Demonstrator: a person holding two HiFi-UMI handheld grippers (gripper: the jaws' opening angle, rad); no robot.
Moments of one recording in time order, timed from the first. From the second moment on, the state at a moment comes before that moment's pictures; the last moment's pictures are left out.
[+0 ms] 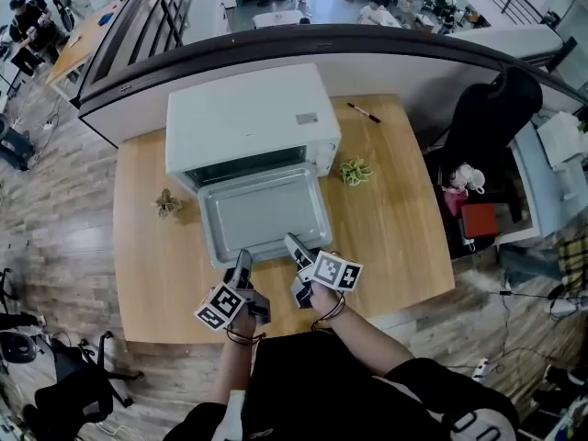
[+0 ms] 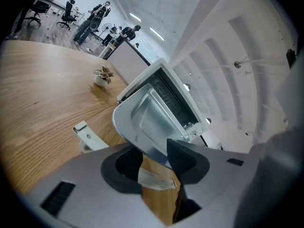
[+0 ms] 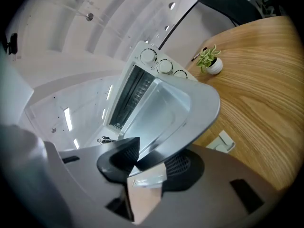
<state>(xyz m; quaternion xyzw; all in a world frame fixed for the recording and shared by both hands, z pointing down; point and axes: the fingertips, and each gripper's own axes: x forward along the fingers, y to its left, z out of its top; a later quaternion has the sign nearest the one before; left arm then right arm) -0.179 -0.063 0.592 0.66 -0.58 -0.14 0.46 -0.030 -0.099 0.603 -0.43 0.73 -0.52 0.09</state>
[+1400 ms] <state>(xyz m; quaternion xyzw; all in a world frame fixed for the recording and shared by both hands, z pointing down) 0.105 -0.008 0.674 0.75 -0.32 0.09 0.57 0.244 0.059 0.671 -0.67 0.49 -0.53 0.19</state>
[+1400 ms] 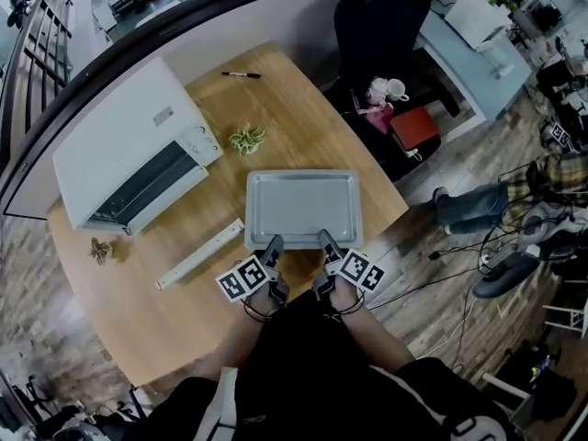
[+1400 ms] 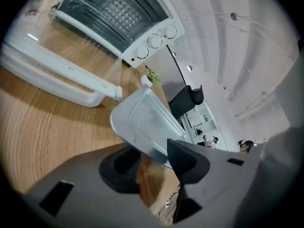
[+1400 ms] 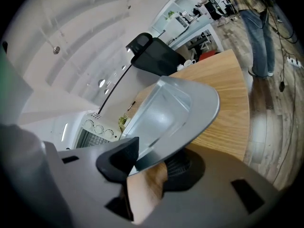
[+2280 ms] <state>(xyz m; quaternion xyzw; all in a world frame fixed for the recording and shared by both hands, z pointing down) 0.095 0.017 0.714 0.69 -0.35 0.24 0.58 0.219 0.095 0.719 -0.63 0.40 -0.66 0.12</state>
